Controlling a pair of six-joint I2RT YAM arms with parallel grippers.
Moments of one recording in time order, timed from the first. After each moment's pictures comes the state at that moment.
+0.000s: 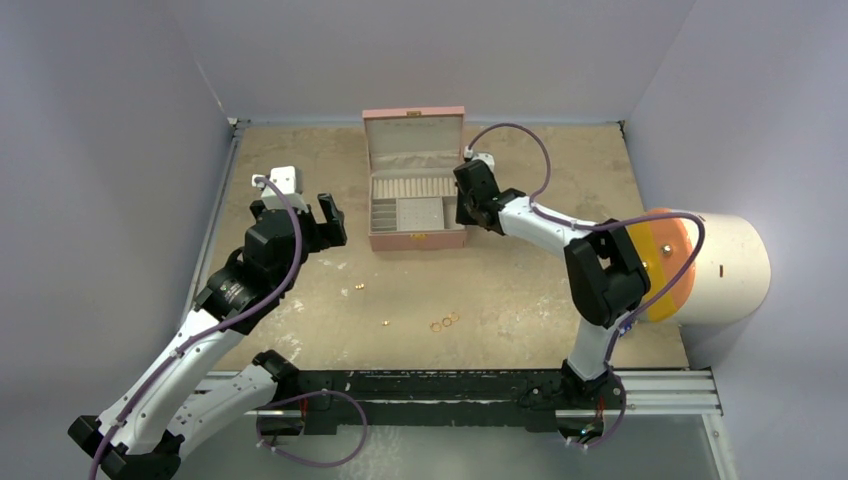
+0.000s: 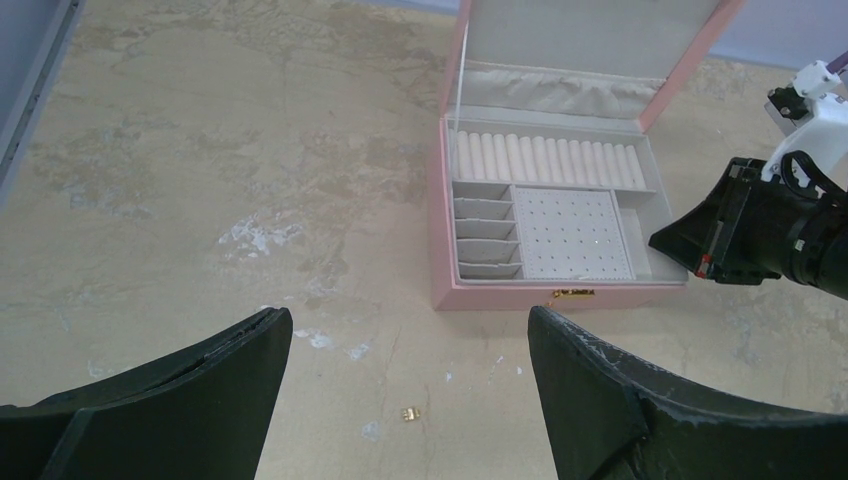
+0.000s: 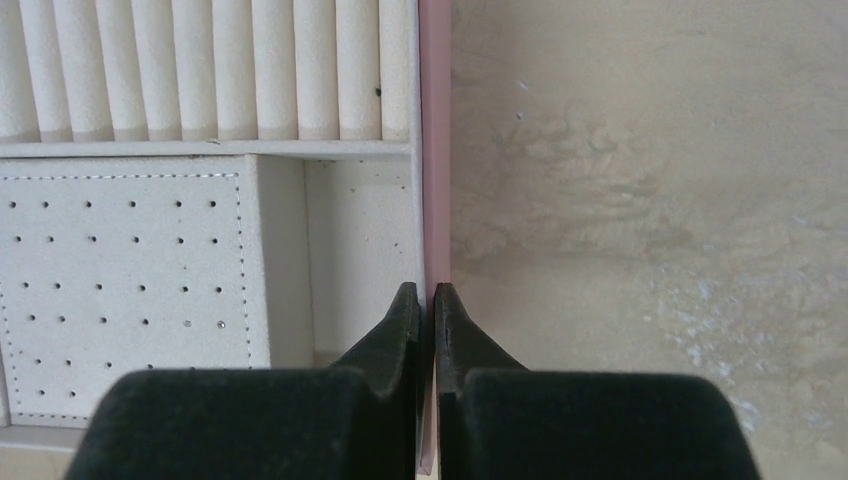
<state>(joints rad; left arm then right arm) -0.60 0.78 0.94 -0.50 -0.51 -0.38 0.55 1.84 1.28 -0.28 0.28 0.48</state>
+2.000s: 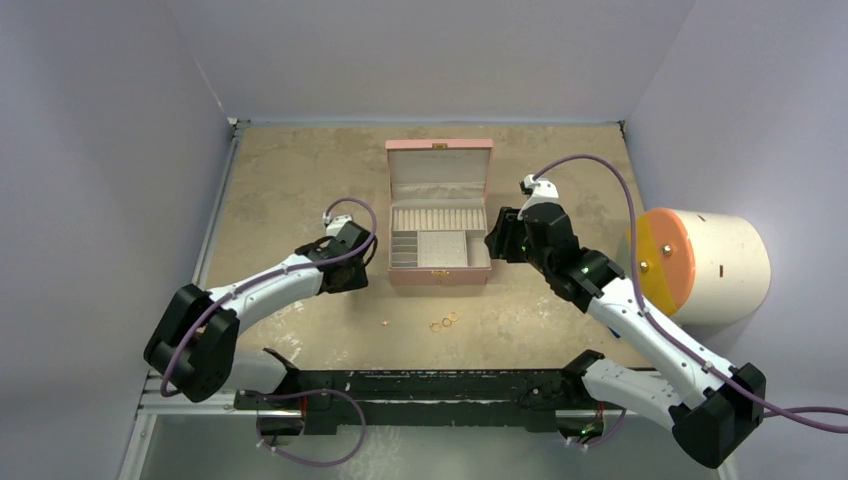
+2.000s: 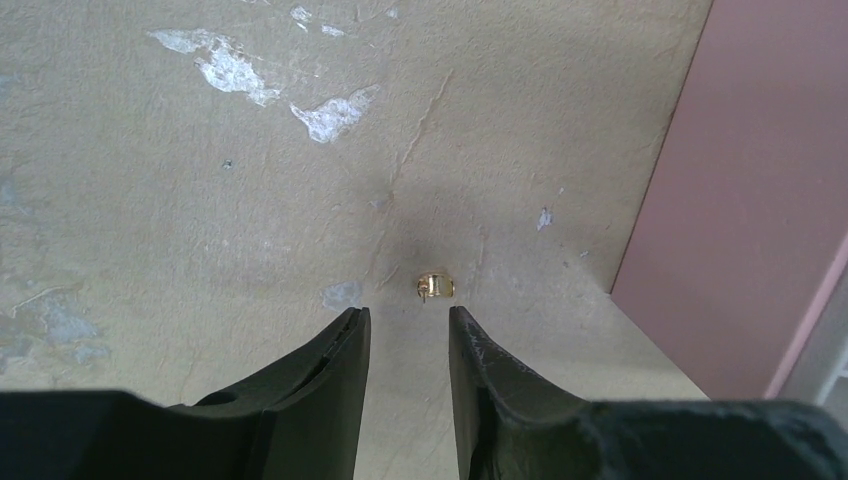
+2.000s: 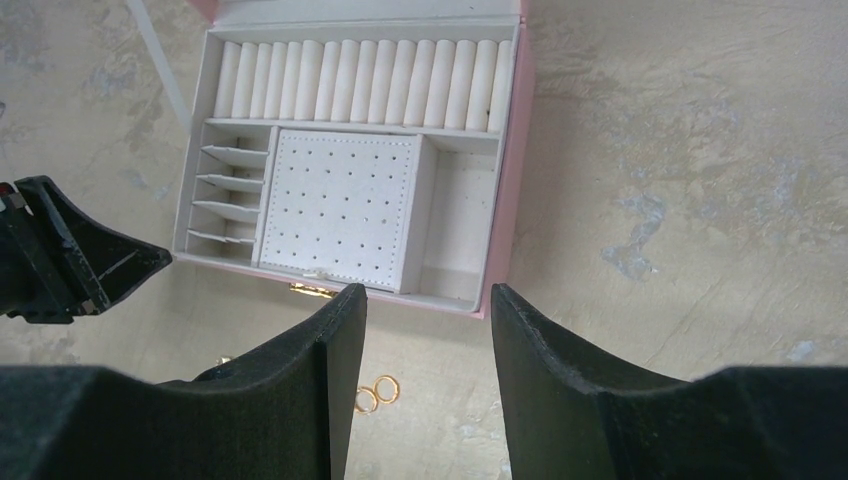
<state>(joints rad) -0.60 1.35 0.74 -0.51 -0.34 -0.76 0.60 0.99 0.85 -0.44 0.21 0.50</state>
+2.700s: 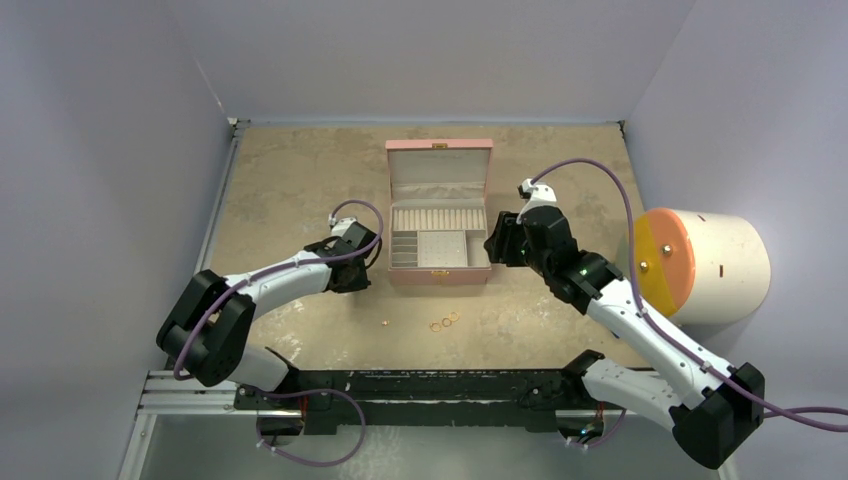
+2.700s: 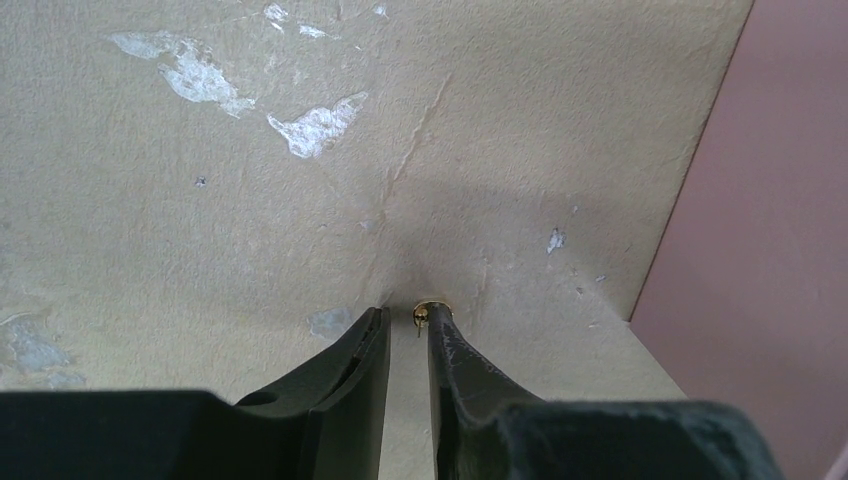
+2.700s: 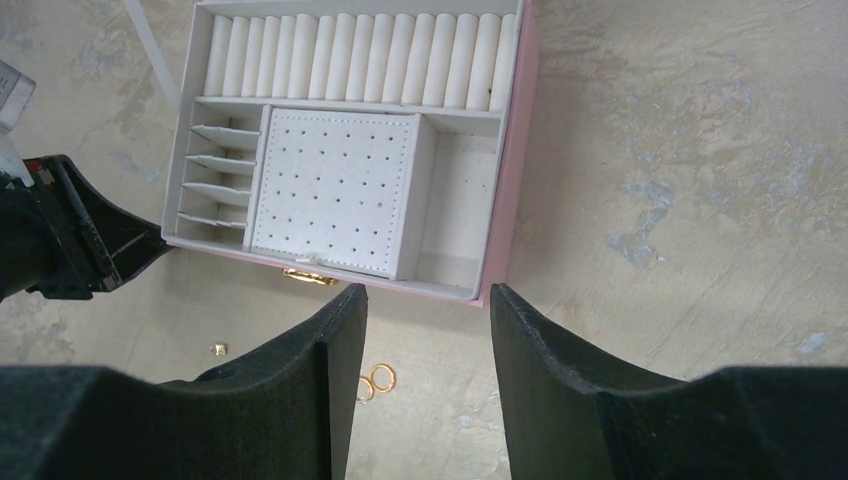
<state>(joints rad) -0.60 1.44 0.74 -0.46 -0.34 -0.74 0.60 0.99 0.82 -0.44 0.19 0.50</state>
